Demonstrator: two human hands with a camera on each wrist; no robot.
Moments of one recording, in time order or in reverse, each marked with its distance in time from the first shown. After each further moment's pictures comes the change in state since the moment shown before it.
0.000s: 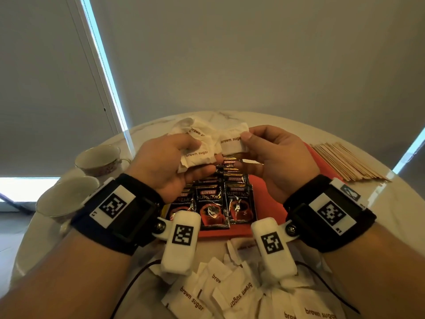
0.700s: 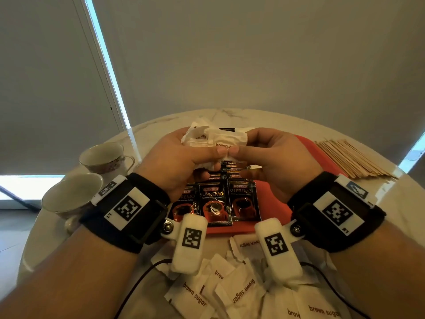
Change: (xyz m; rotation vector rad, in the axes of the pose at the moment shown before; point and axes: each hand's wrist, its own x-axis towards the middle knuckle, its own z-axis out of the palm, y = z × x) left_hand -0.001 -0.010 -0.001 0.356 -0.120 0.188; right_hand -0.003 0.003 -0.002 -0.196 -0.116 0.040
